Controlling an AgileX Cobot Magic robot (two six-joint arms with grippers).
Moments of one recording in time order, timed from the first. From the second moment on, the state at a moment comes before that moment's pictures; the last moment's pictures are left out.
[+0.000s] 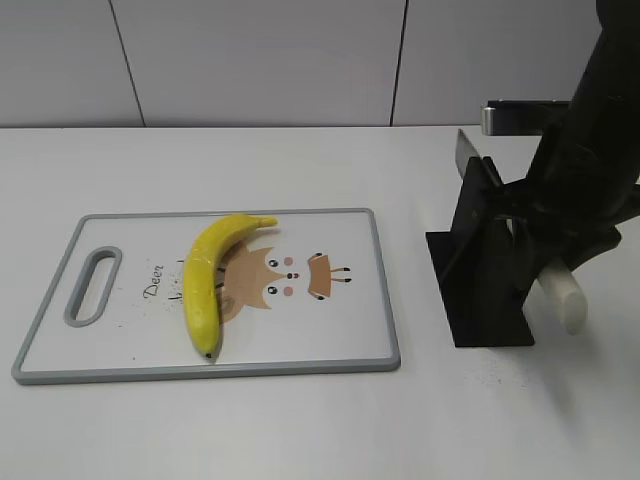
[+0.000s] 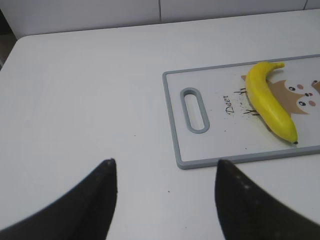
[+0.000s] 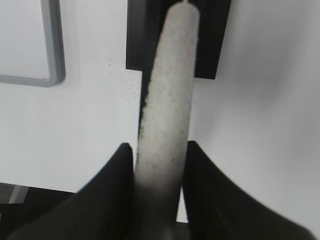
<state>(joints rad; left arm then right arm) -0.06 0.02 -0.51 -0.11 1.05 0.19 0.35 1.71 -1.18 0.09 1.11 0.22</state>
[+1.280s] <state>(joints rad) -0.06 0.07 -0.53 -0.12 1.04 0.23 0.35 1.62 -1.48 0.23 1.20 -0.42</state>
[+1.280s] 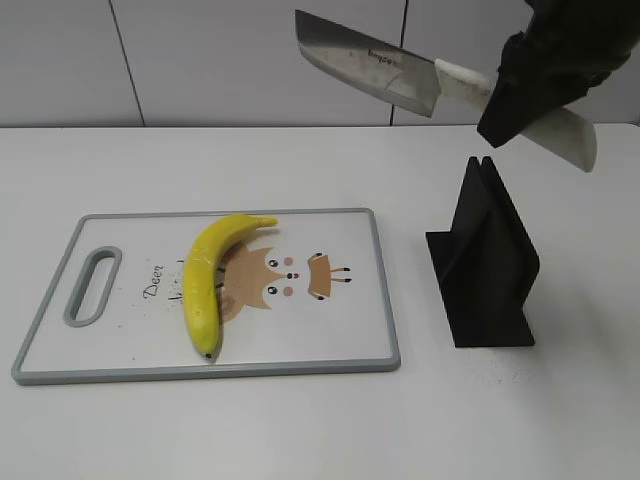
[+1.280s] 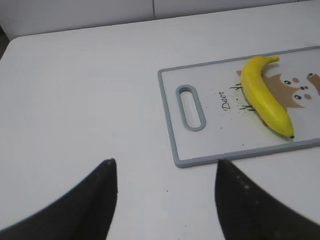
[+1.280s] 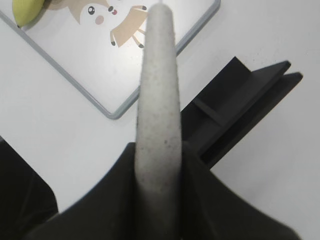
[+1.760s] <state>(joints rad) -0.06 0.53 -0.69 -0.22 0.90 0.54 0.42 1.72 -1.58 0.24 1.18 -0.78</state>
